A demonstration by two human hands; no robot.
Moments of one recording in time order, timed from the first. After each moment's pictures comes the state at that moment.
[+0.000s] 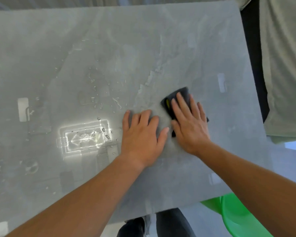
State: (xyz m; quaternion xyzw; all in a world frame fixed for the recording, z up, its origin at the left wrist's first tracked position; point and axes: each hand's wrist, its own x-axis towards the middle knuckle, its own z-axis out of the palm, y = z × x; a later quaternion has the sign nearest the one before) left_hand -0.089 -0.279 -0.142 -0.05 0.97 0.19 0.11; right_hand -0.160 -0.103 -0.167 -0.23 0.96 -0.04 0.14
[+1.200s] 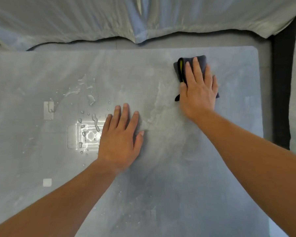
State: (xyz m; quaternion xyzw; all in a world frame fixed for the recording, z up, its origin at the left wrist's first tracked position) left_hand -0.221 -0.323 -0.151 -0.12 0.97 0.12 0.16; right_hand -0.418 -0.153 -0.173 -0.16 0.97 -0.09 0.12
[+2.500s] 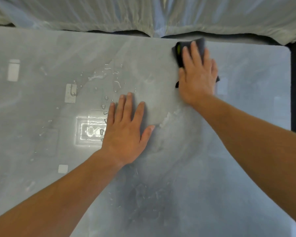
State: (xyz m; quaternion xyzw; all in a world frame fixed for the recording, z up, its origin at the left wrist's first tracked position) left_hand -0.190 -0.364 -0.155 -0.13 0.97 0.13 0.15; right_hand -0.405 -0.236 -0.176 -0.24 0.96 -0.08 0.08
